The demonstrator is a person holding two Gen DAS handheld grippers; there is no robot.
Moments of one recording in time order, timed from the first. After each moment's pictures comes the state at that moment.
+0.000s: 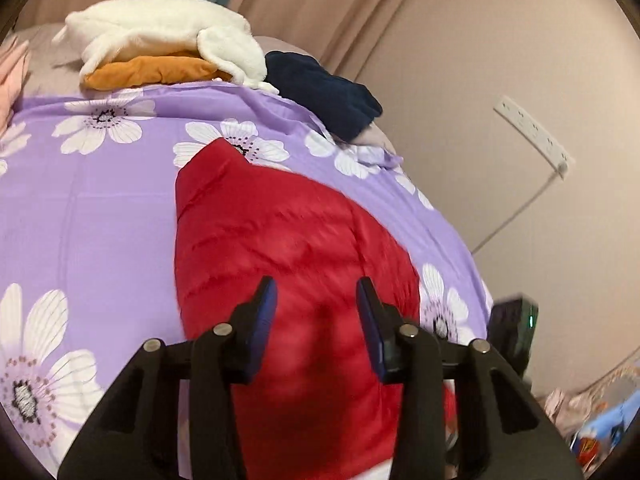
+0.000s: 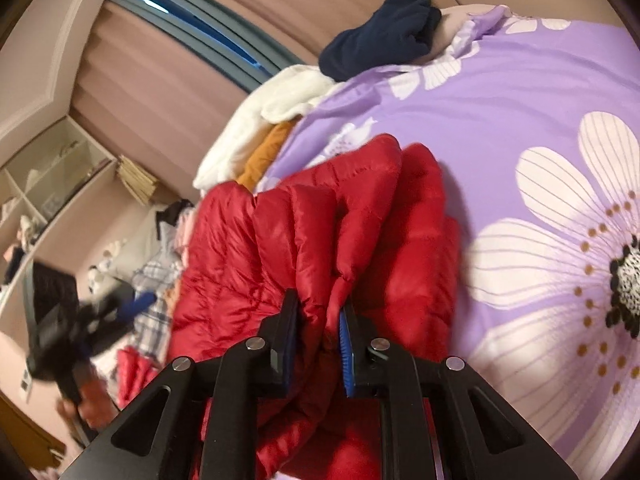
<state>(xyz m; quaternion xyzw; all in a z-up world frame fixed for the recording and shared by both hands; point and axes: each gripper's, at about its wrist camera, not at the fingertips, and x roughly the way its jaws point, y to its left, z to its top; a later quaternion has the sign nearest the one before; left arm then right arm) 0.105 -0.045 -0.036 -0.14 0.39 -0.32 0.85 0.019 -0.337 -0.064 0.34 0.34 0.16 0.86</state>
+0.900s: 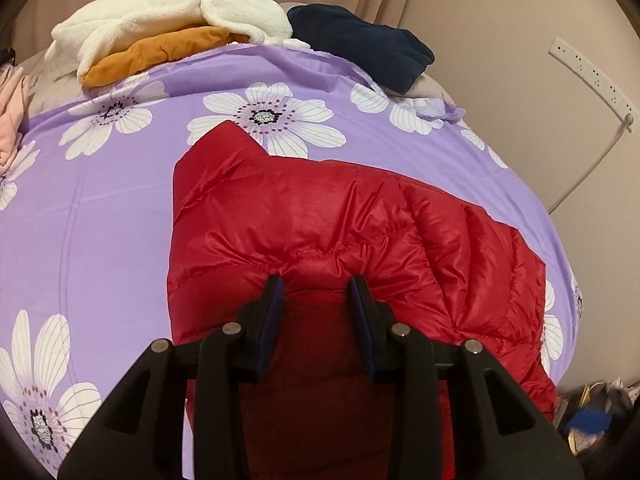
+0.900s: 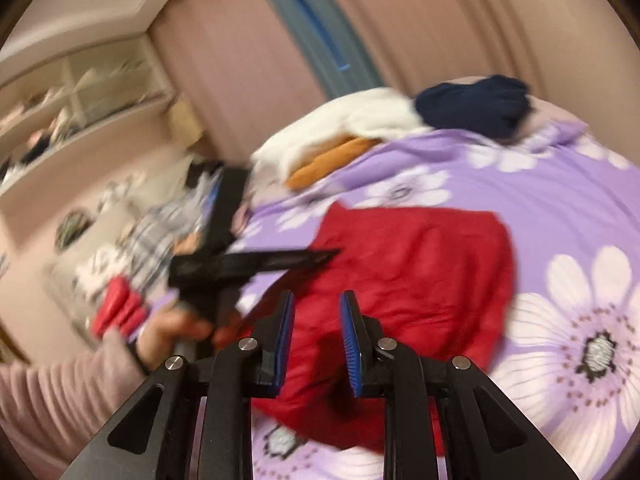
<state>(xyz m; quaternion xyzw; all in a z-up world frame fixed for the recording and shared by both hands) 0.148 -0.093 -0.086 -0.03 0.44 -0.24 0.87 -0.026 -0.265 0.016 0.14 0.30 0.24 0.91</state>
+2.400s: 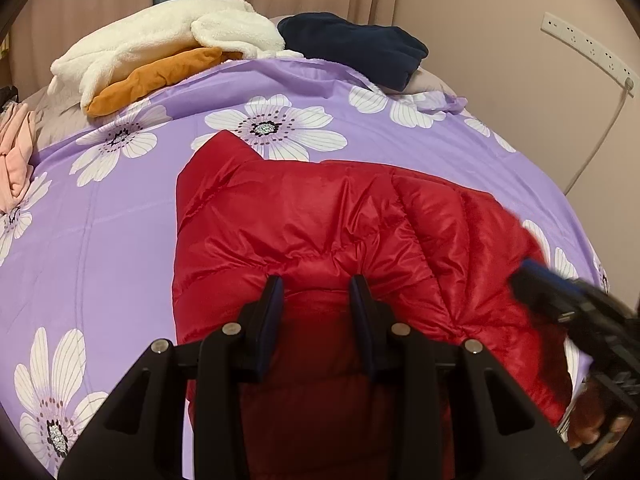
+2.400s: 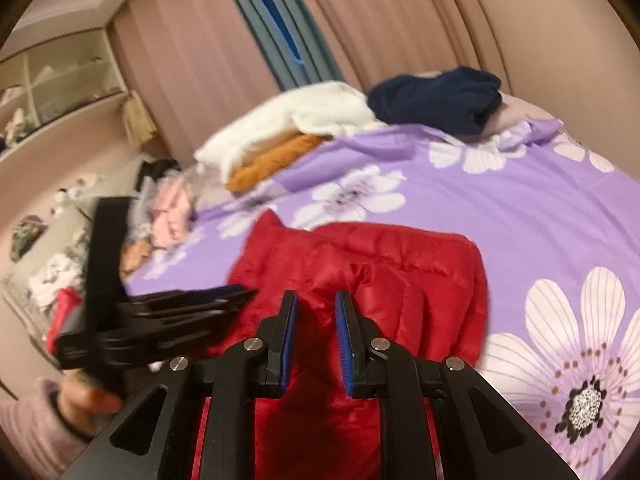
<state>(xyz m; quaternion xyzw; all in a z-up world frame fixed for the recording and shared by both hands) 0.137 -0.109 -0.088 0.03 0.42 -0.22 0.88 0.049 -0.291 -0.019 0.15 0.33 0.14 0.92</state>
